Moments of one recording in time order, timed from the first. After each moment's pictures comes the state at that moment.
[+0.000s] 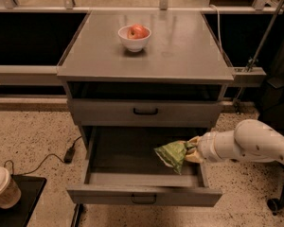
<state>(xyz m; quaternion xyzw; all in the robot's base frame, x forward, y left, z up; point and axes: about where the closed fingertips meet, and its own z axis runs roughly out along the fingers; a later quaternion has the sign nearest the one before) 0.553 -0.177 0.598 -0.54 0.76 0.12 0.35</state>
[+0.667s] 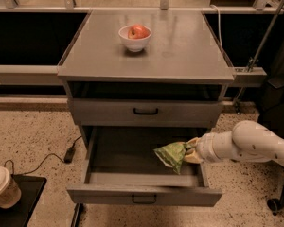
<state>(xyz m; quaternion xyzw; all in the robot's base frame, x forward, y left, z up) 0.561 -0.182 0.579 -0.53 0.76 0.13 0.34</state>
